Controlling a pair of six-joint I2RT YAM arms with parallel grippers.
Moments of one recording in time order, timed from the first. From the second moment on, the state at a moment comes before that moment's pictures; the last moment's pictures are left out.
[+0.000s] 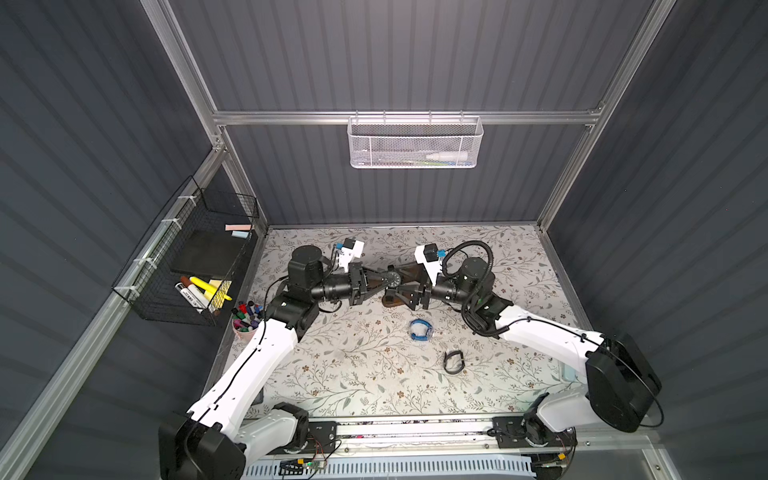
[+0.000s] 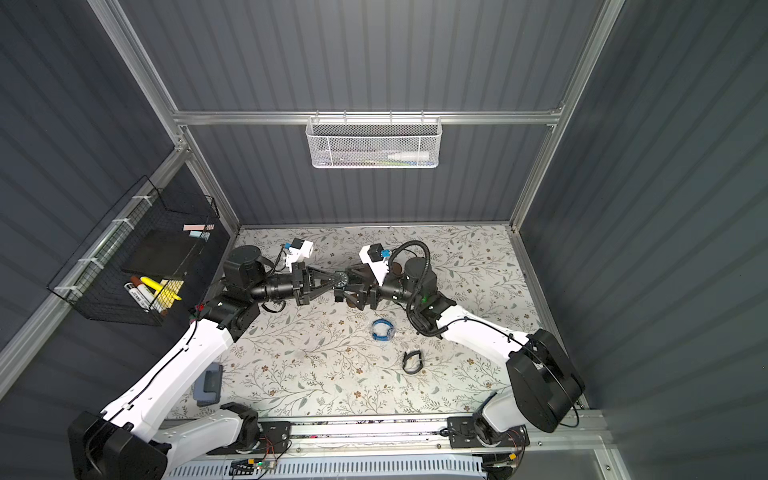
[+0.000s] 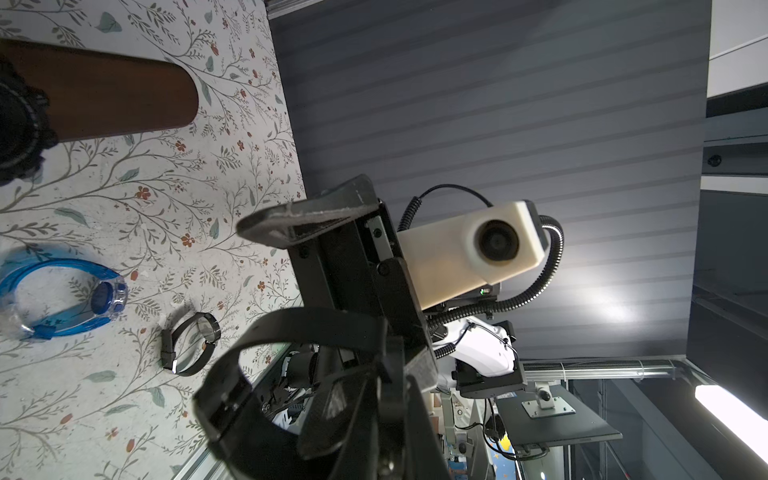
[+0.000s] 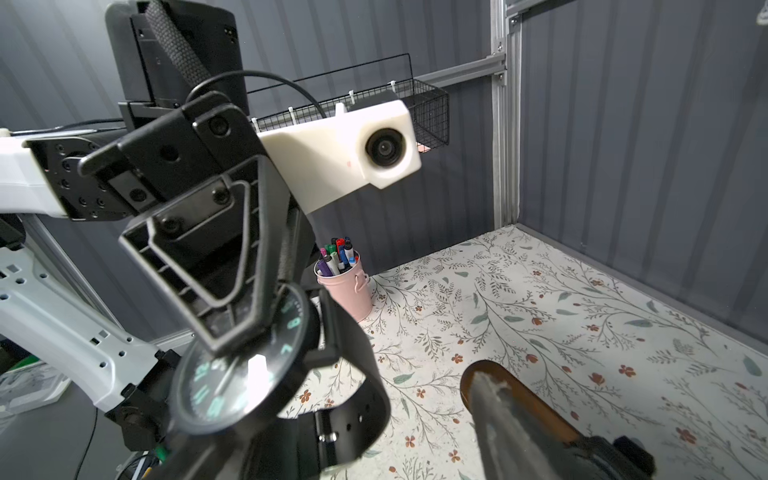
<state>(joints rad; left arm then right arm) -0.35 1.13 0.98 -0.06 1.03 -1.14 0.72 1.45 0.90 0.59 -0.67 0.20</state>
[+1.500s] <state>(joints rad) -0.34 1.17 1.01 -0.13 0.97 -1.08 0.66 1.61 1.00 0.88 -0.78 0.37</state>
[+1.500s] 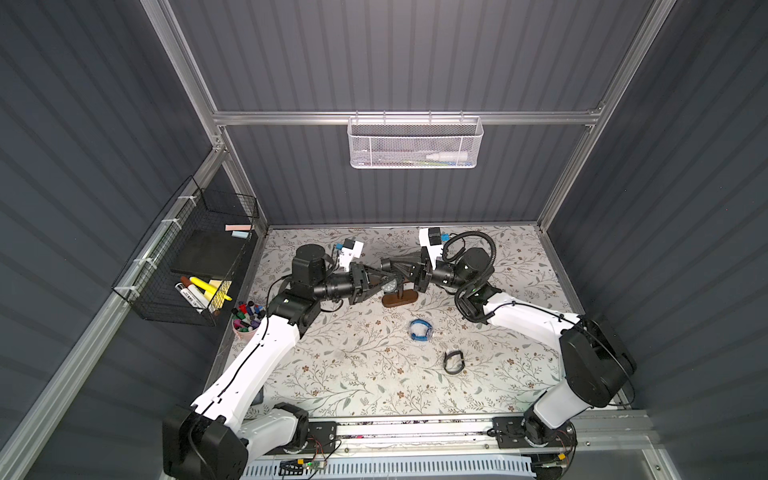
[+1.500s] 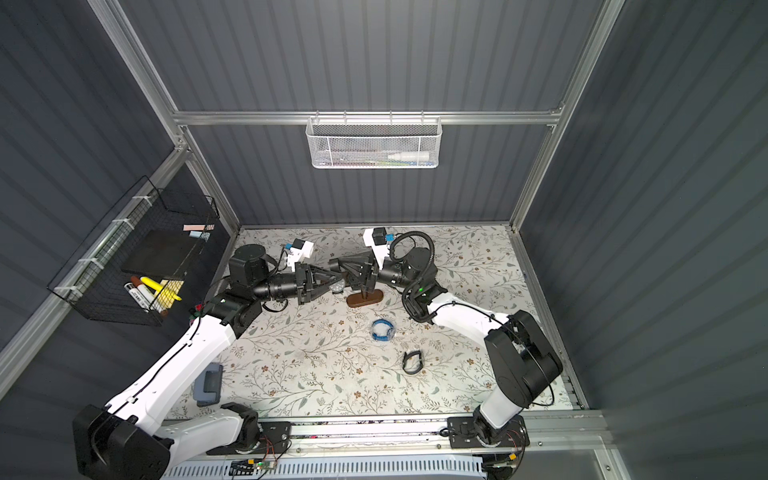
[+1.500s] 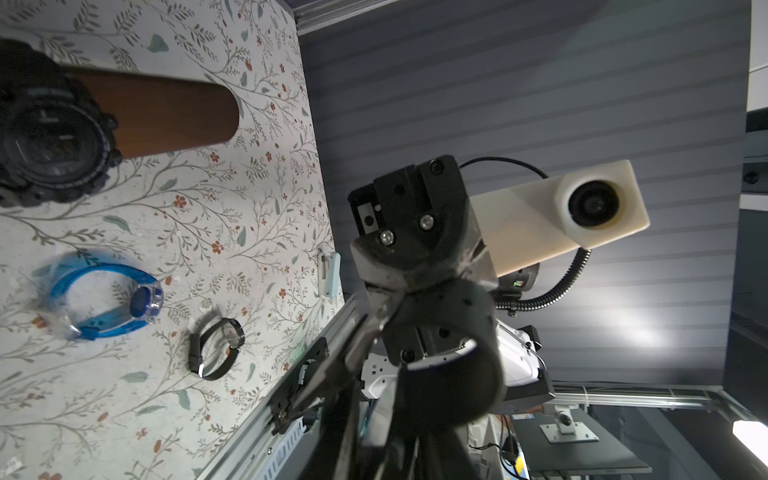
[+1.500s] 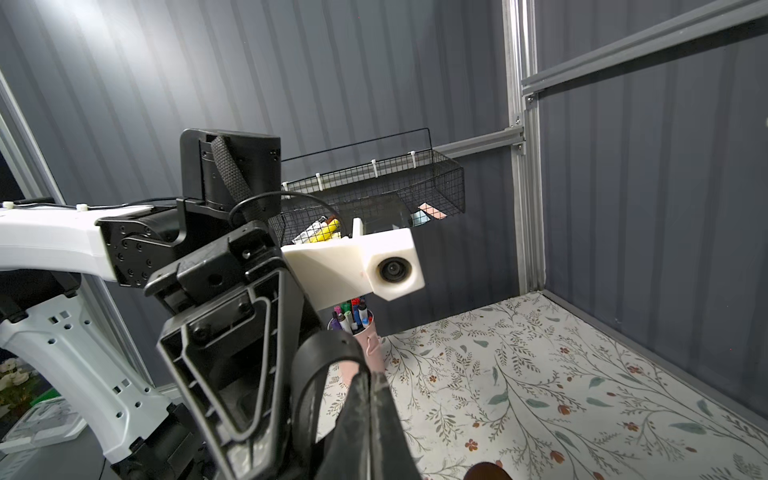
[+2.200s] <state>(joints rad) -0.33 1.18 1.12 -0.31 0.87 -0.90 0.66 1.52 1.00 0.66 -0.67 0.32</state>
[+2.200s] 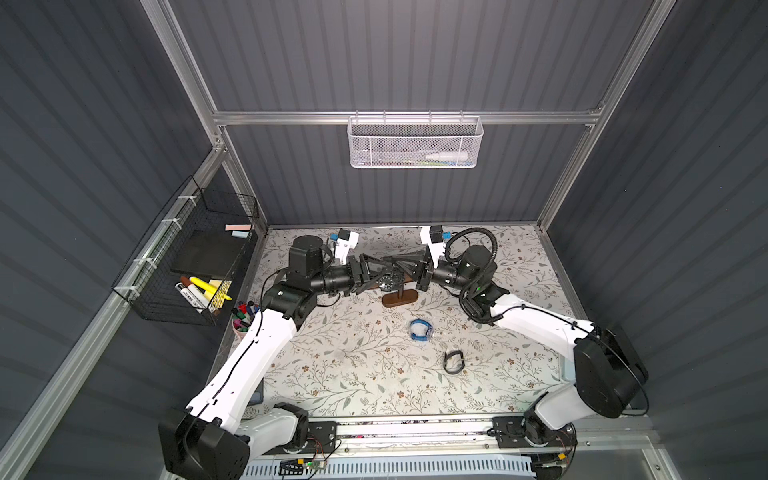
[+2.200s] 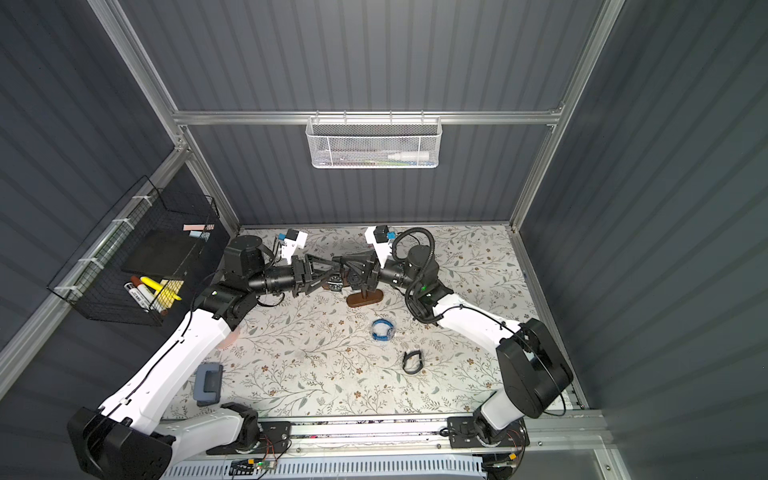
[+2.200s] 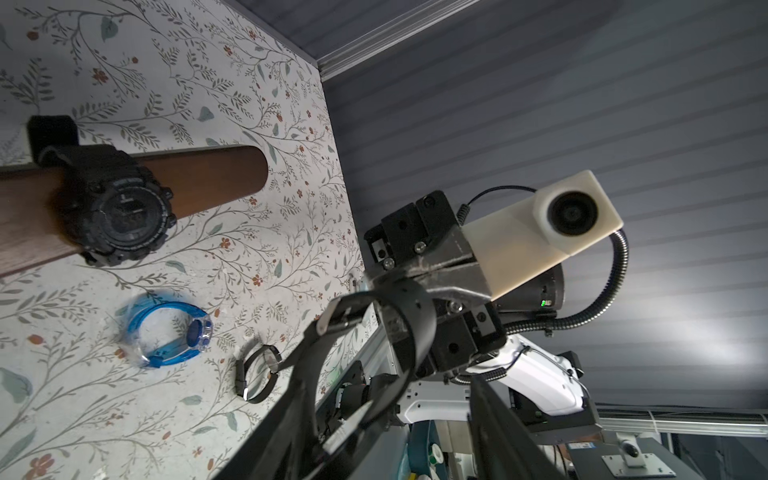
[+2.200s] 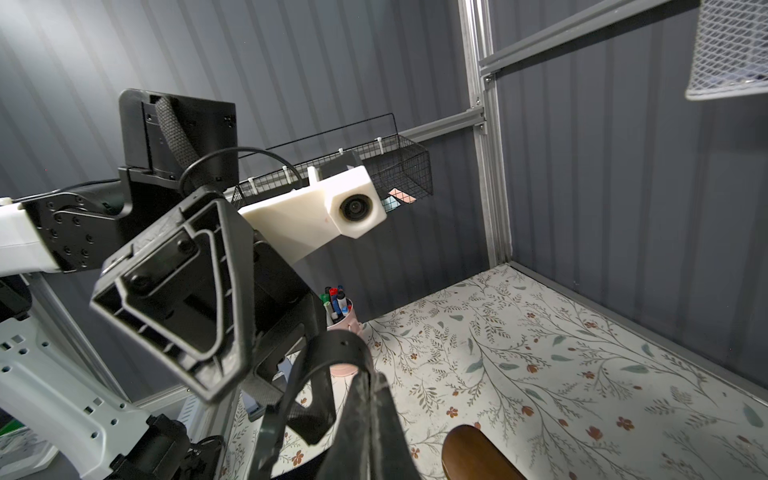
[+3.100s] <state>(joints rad) -0.33 1.13 1.25 -0.68 0.37 -0.27 0.70 1.59 1.25 0.06 -0.61 0.06</state>
